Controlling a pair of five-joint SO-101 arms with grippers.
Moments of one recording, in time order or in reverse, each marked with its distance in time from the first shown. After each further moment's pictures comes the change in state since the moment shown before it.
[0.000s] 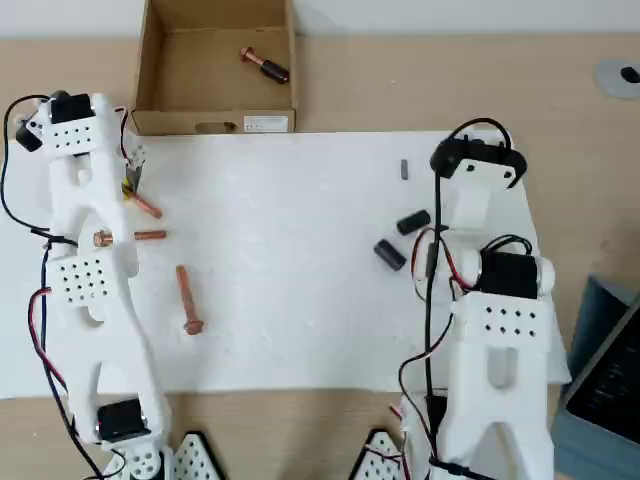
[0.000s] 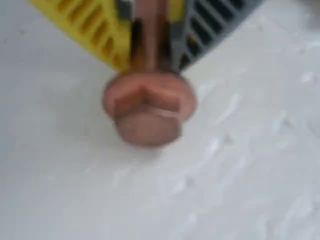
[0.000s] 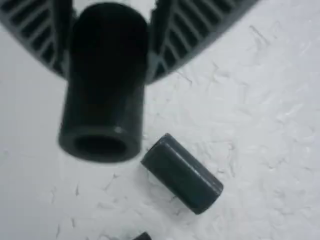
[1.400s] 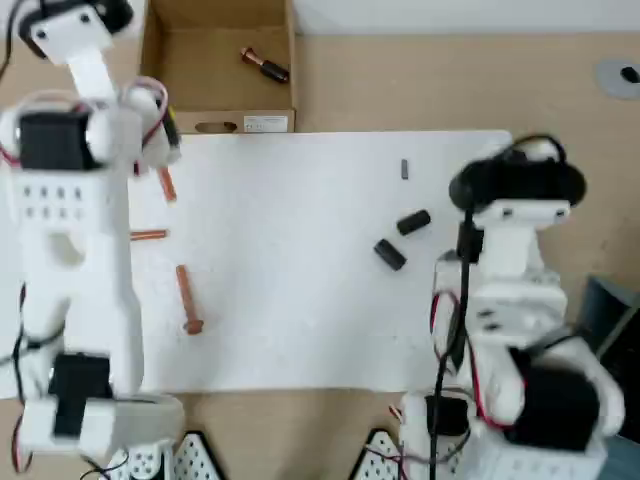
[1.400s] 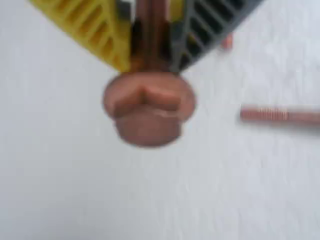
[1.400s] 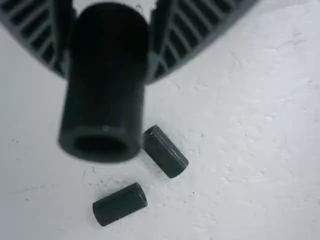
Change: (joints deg) left arm 18.5 -71.3 38.1 5.6 -22.7; right arm 0.0 -21.3 -20.1 21.5 6.0
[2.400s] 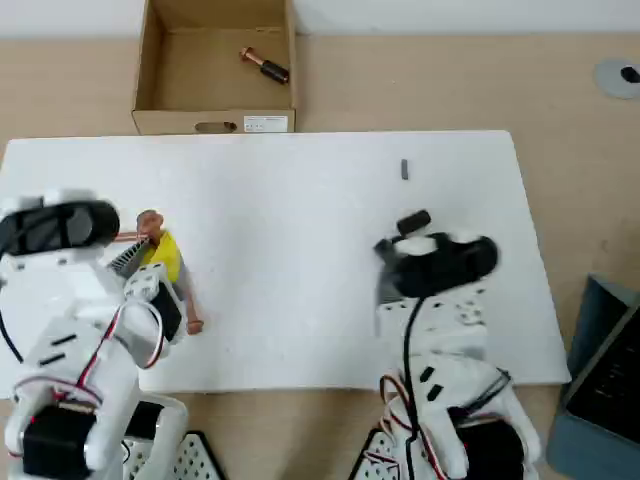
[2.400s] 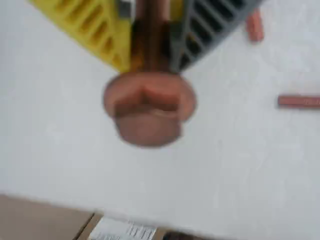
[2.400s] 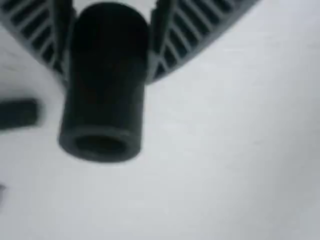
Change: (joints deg) left arm 3.8 -77.9 76.0 -29.5 0.2; right arm -19.7 -37.7 43.5 -22.1 -2.5
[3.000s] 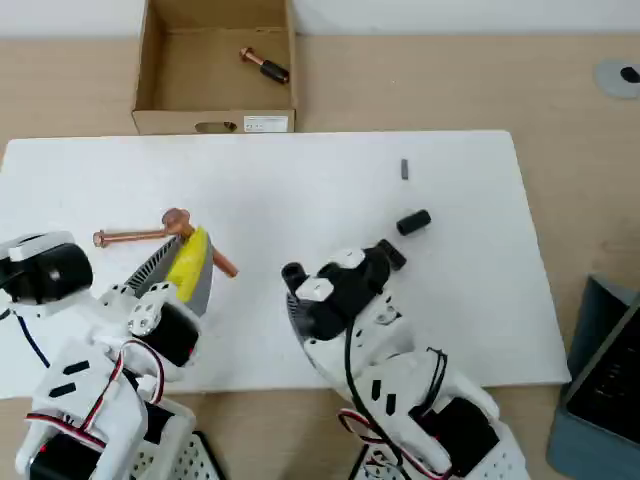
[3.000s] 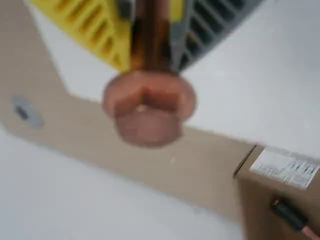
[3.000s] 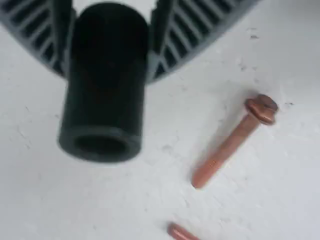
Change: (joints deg) left arm 11.9 -15.6 9.3 -12.9 15.3; right arm -27.5 0.0 9.6 -12.2 -0.3
